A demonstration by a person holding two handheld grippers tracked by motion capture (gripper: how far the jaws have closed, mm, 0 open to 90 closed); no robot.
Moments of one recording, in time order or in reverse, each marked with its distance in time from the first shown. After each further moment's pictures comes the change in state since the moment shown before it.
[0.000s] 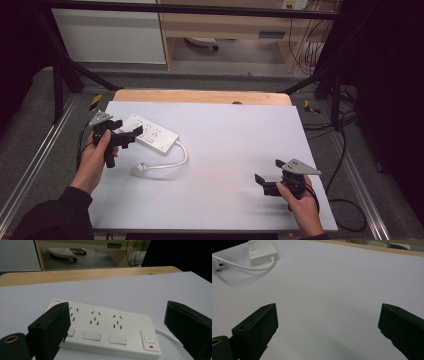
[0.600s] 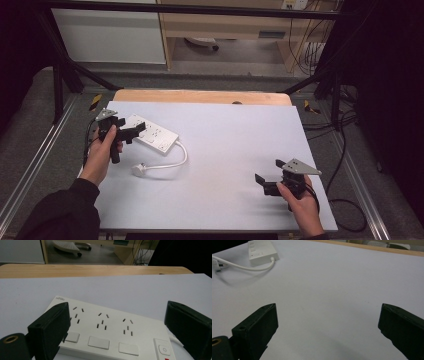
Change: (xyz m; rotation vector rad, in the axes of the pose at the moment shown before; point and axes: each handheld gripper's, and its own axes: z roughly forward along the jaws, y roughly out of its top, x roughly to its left) left arm 0.011 0.000 0.030 0.019 0.028 -0.051; right arm -0.001 0.000 0.000 -0.003 -0.001 0.003
